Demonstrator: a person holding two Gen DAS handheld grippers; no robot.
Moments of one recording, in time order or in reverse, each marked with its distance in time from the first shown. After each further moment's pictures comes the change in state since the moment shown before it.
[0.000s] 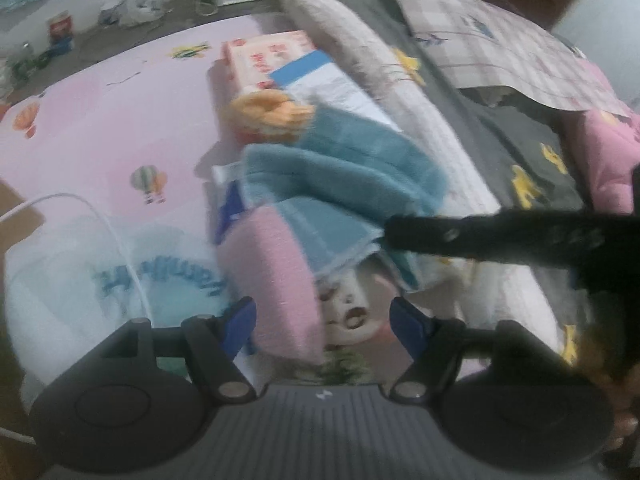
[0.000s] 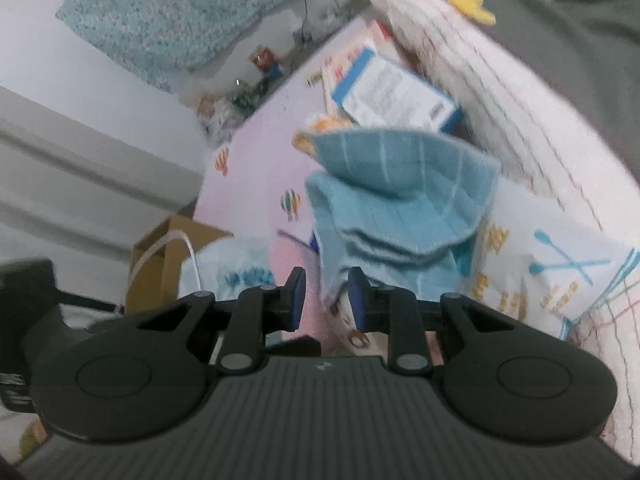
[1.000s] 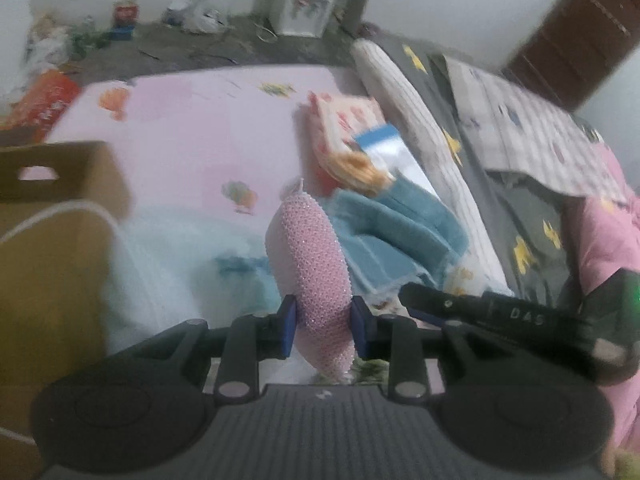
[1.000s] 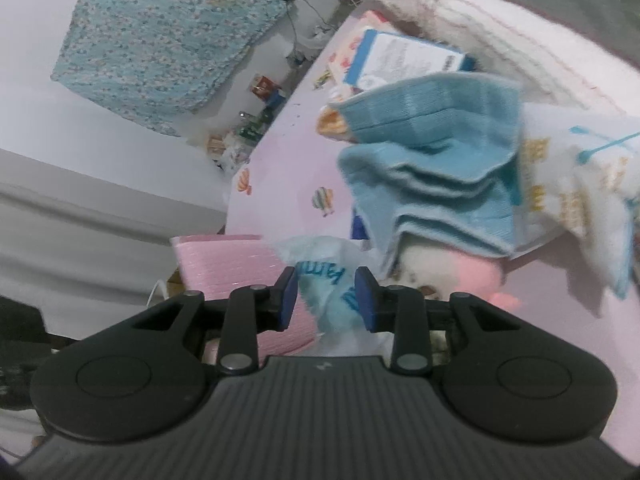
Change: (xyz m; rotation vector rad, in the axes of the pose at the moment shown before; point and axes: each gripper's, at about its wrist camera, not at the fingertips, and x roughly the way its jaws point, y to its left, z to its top) left arm -0.103 0.063 -0.024 -0.200 -0.131 0.011; right arm 0.013 0.021 -0.042 0.172 -0.061 0.078
